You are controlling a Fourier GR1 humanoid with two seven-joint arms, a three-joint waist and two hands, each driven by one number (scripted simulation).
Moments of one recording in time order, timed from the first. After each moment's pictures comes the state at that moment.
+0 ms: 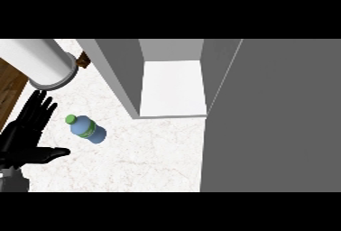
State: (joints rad) left arm -0.07 0.26 0.30 -1.39 0.31 -0.29 0.00; right arm 0.76 -0.18 0.39 -2.50 -0.05 0.20 -0.13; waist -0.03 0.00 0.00
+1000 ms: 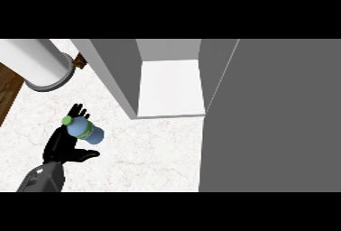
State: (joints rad) left arm -0.32 0.25 0.29 -0.58 0.13 -0.40 -0.53; right arm 0.91 -0.26 0.47 -2.50 -0.03 0.18 -0.29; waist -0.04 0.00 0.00
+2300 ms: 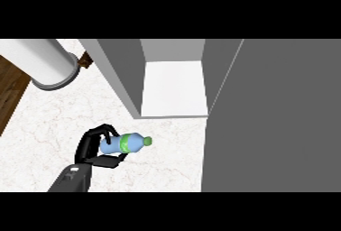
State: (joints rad) left arm -0.40 0.13 0.19 -0.37 -0.09 -0.11 -1.03; right arm 0.98 -0.34 0.51 -2.50 -0.01 0.10 -0.39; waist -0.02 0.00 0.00
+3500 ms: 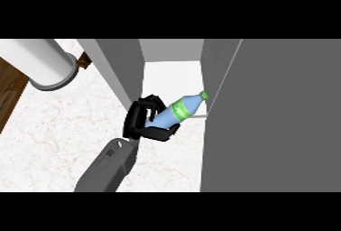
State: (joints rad) left arm -0.50 0.00 -0.30 -0.79 0.30 0.22 -0.55; right arm 1.03 -0.42 0.45 -2.49 -0.02 0.08 -0.49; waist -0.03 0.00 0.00
